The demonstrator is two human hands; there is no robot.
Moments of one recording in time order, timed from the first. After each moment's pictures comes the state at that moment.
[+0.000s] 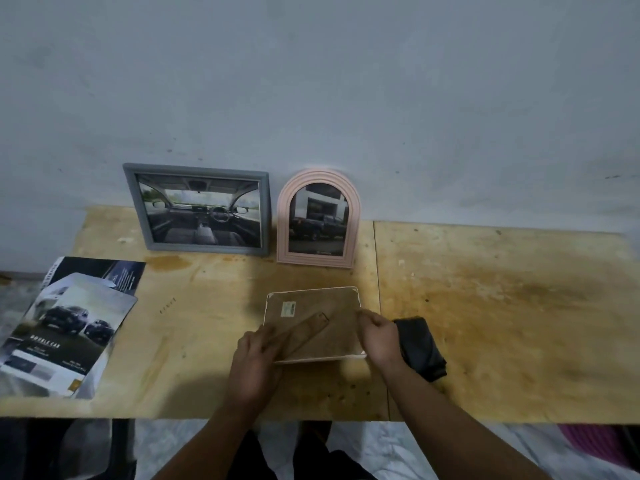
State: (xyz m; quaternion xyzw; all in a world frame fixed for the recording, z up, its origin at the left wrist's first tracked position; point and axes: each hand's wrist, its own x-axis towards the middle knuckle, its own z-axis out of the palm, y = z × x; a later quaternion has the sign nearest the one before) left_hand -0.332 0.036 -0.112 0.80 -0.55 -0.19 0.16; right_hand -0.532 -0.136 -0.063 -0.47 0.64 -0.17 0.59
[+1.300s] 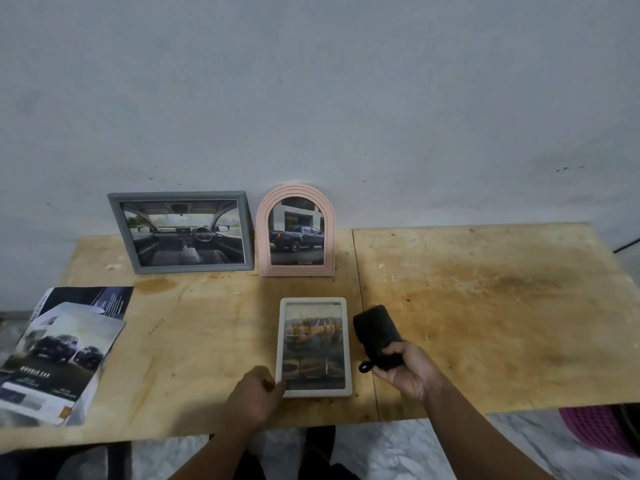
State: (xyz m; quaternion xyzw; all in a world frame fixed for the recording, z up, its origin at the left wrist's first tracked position) left_hand -0.363 0.033 -0.097 0.85 -0.34 -0.39 0.08; right_hand -0.627 -0.137 -0.055 -0.02 0.53 -0.23 0.82
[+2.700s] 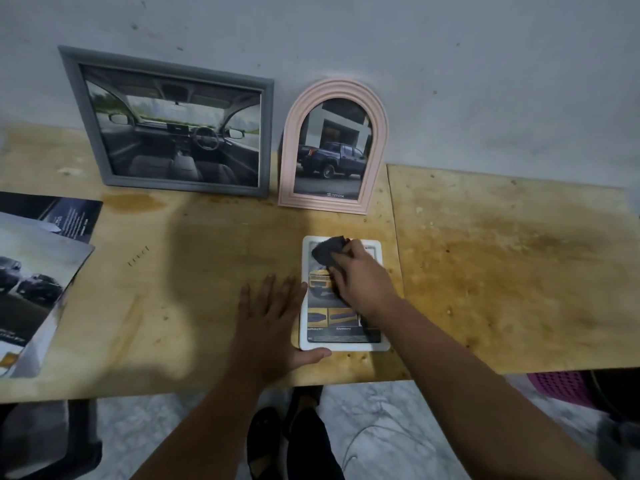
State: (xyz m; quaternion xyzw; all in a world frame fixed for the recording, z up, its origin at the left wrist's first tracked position) left_hand -0.329 0.036 -0.174 0.73 -0.66 -0.14 0.10; right_hand -0.475 -0.136 -0.124 -0.89 0.42 -0.03 0.17
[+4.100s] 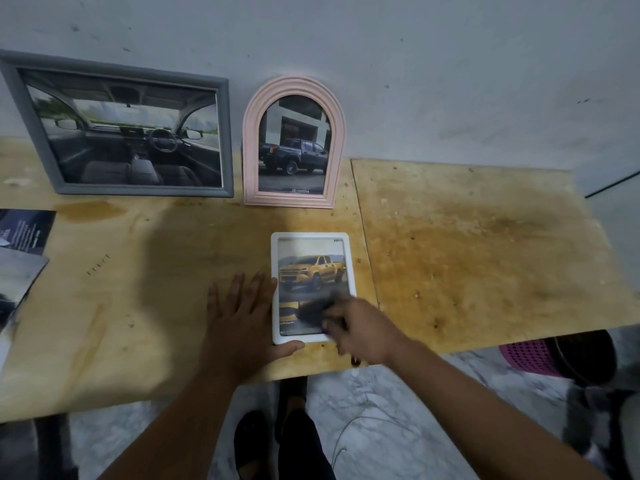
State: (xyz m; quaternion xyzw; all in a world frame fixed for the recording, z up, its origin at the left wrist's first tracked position) left_hand -0.333 0.033 -0.166 0.74 -0.66 -0.12 0.07; right_hand -0.551 -0.076 -0.099 -0.86 0.41 0.06 0.31
